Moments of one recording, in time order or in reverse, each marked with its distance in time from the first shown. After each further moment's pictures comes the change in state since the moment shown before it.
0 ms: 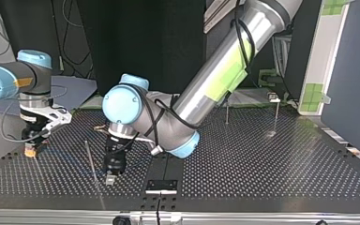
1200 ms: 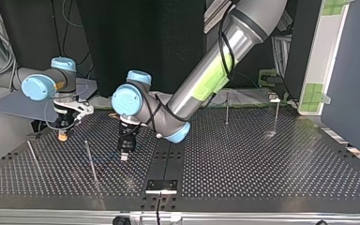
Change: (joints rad) left arm -0.005 -0.101 -0.087 0.032 -0.046 0.092; right arm -0.010 0.218 0.073 -0.196 -0.031 -0.040
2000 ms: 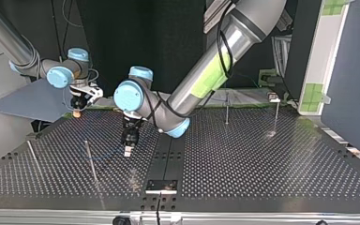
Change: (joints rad) left arm -0.005 0.001 -0.061 0.007 -0.016 0.068; right arm -0.035 0.172 0.118 -0.137 0.030 0.005
